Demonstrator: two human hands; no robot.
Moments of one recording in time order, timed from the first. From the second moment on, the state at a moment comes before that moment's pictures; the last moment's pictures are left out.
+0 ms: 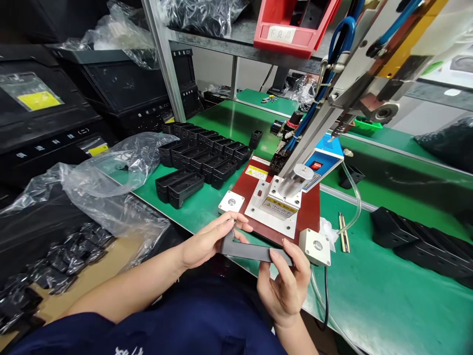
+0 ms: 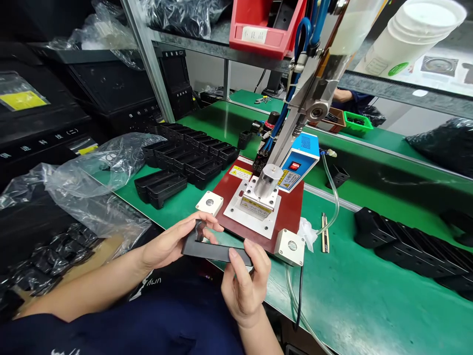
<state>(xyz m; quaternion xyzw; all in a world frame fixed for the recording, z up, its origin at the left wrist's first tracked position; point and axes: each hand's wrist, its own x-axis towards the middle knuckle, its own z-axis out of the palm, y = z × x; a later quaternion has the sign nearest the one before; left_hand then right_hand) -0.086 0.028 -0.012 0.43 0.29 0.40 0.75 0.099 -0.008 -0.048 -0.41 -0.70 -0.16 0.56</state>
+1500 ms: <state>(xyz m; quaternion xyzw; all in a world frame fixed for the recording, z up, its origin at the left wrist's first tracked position) -0.086 0.047 -0.035 0.50 0.25 0.35 0.75 0.137 -0.012 -0.037 -0.37 -0.76 0.03 0.54</state>
